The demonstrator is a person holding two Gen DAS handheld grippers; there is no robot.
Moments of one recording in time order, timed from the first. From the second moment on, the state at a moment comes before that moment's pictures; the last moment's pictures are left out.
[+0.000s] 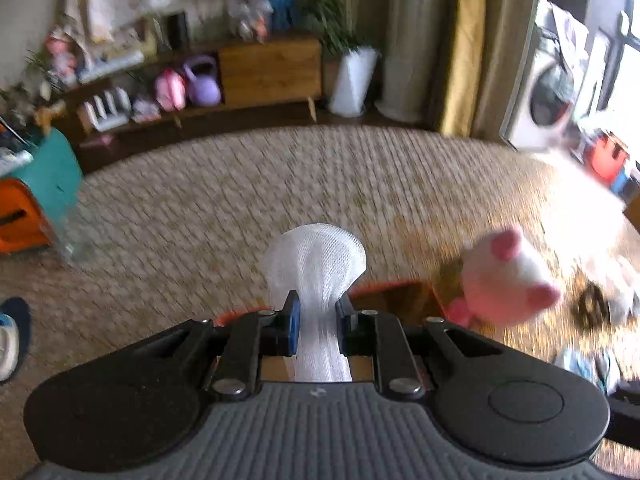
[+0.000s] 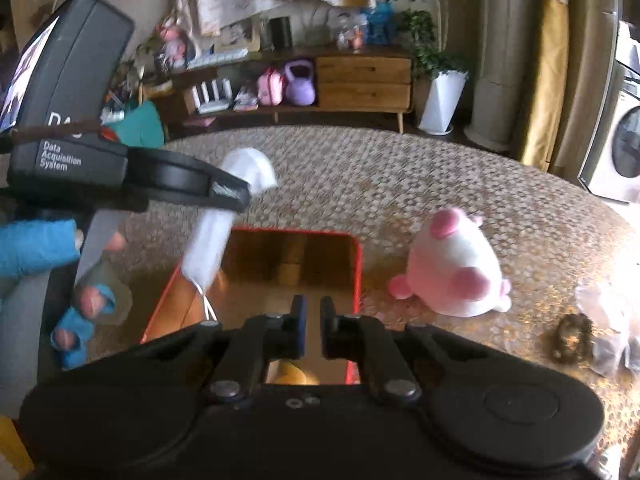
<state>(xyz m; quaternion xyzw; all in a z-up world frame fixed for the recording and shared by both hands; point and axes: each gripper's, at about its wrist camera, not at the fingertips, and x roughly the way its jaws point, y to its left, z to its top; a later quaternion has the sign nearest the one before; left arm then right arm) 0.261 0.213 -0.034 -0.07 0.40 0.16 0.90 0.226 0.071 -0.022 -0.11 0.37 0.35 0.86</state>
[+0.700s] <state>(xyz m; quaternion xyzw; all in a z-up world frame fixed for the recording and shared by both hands) 0.271 0.191 -0.112 -0.04 0.52 0.09 0.85 0.236 0.065 -0.045 -0.09 0.41 0.35 0.83</state>
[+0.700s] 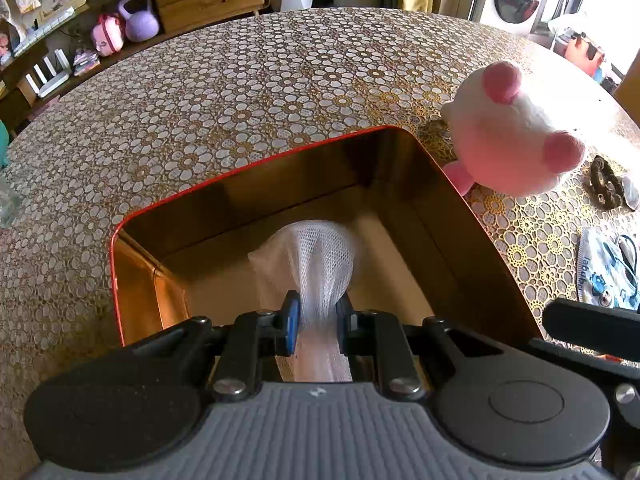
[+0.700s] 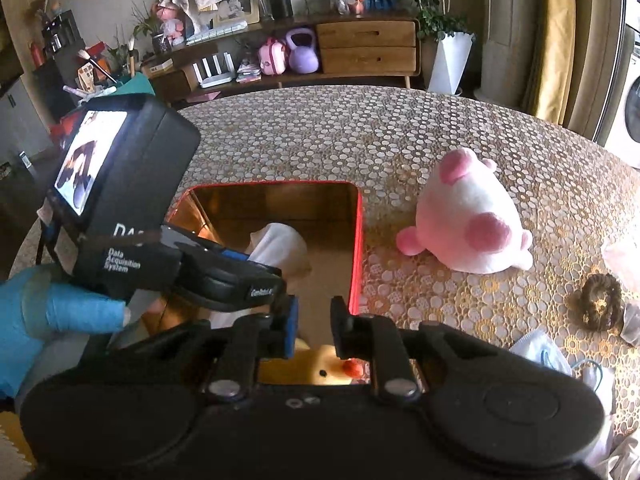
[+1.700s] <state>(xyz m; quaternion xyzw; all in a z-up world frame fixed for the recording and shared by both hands) 0.202 0.140 -0.014 -0.04 0.42 0.06 0.91 0.208 -0.044 0.009 -0.02 0.37 0.32 0.87</state>
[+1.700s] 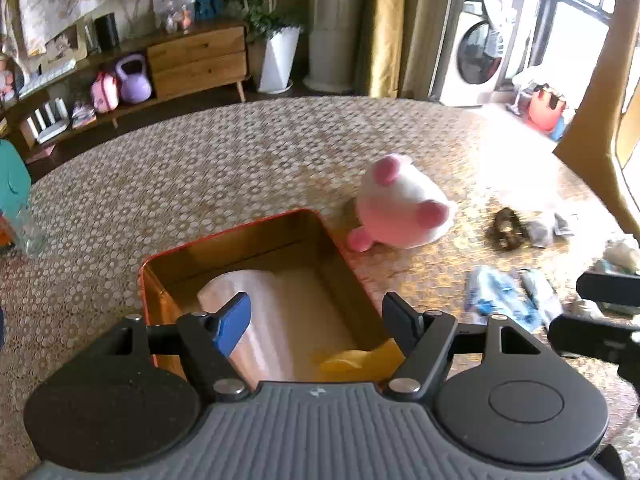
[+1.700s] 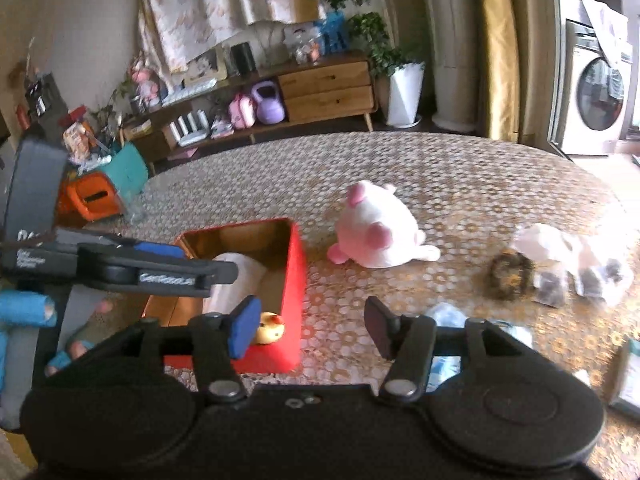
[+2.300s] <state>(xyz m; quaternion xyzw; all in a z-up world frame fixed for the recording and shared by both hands) 0.186 0.053 0.007 -0.03 0.38 -0.01 0.93 0.191 -0.173 0.025 0.02 0.34 0.23 0.91</state>
